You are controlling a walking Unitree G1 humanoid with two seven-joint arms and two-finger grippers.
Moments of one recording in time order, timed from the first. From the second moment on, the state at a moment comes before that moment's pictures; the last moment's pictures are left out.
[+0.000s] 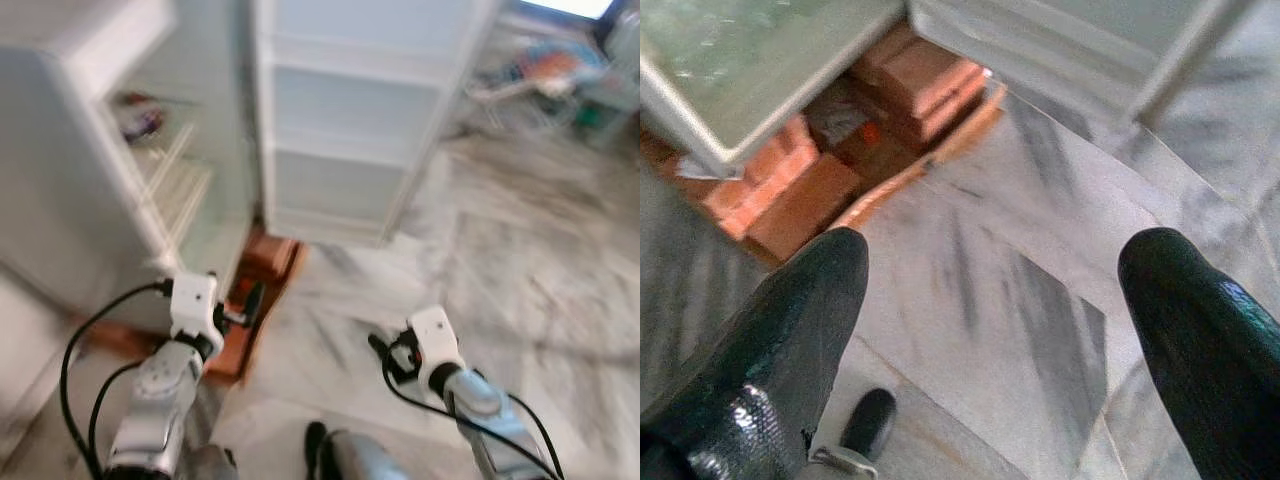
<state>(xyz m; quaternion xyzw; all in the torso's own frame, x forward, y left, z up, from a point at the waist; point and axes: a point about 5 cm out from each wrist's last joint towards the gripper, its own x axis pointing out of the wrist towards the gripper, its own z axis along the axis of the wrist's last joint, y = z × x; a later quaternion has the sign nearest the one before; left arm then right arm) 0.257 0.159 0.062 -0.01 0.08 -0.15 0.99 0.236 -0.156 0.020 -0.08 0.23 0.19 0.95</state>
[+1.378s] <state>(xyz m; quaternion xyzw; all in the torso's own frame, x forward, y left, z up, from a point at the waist) 0.266 0.131 0.056 0.03 0.08 -0.16 0.98 0.268 -0.165 0.064 -0.04 0.05 0.06 1.00</state>
